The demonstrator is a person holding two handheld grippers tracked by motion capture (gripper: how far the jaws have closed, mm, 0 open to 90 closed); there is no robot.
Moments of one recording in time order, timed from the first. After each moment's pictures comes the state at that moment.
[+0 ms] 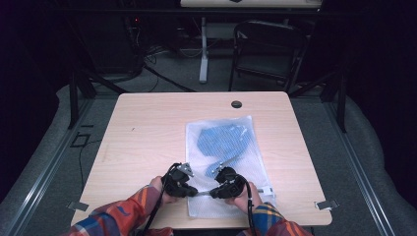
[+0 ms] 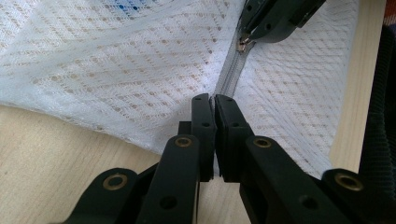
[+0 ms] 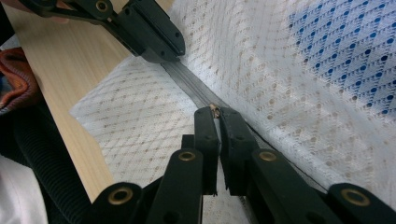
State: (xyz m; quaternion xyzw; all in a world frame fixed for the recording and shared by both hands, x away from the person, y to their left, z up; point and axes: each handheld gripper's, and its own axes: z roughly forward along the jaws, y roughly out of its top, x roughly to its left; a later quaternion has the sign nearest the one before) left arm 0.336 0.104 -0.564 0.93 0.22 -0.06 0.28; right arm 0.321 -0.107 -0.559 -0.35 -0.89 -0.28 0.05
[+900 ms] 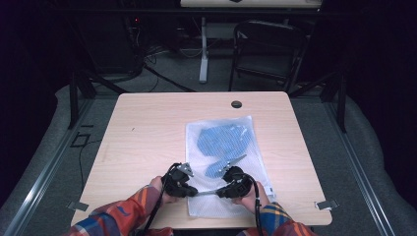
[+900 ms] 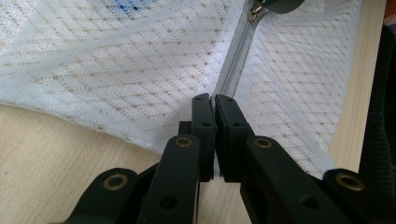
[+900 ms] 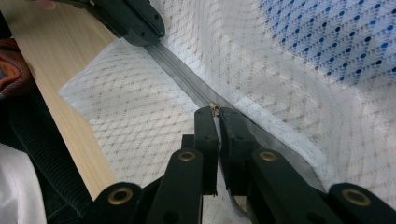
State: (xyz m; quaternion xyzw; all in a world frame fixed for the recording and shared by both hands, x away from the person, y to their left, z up) left arm 0.336 0.104 -0.564 0.93 0.22 -0.06 0.28; right arm 0.320 -0.127 -0.556 -0.36 -0.89 -0.28 0.05
